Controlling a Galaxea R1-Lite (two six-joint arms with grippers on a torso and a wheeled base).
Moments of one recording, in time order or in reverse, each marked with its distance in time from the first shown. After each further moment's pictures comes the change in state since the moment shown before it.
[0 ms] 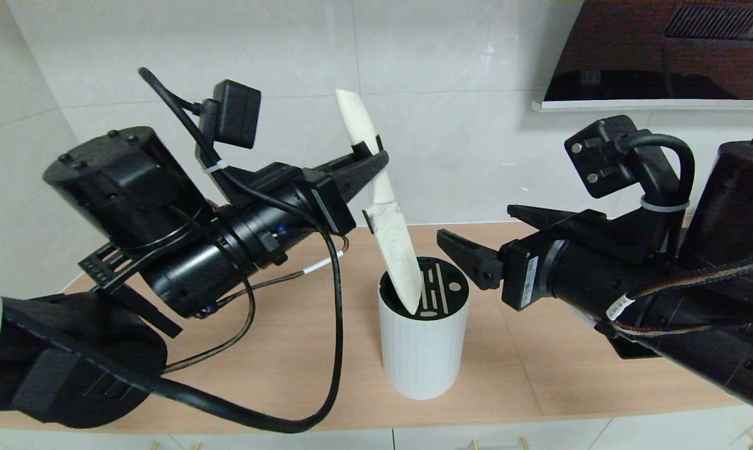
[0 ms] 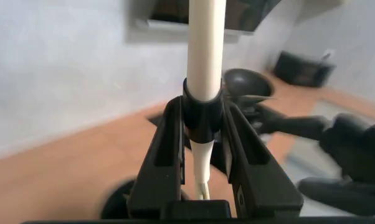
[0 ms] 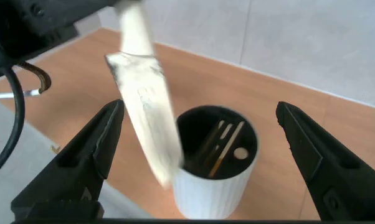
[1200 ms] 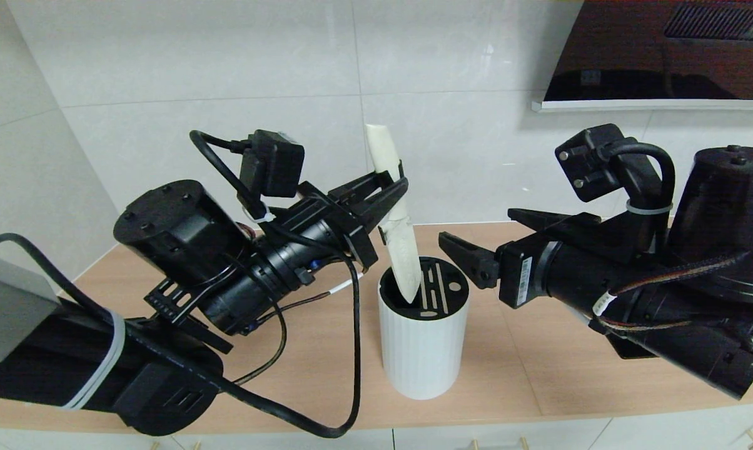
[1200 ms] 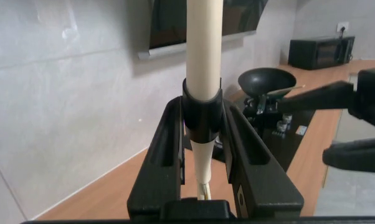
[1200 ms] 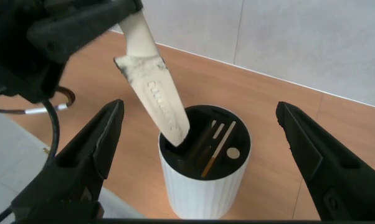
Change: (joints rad) left arm -0.010 0.156 0.065 -0.266 -0.057 0.214; right arm -0.022 0.023 0.000 0.000 0.000 0.000
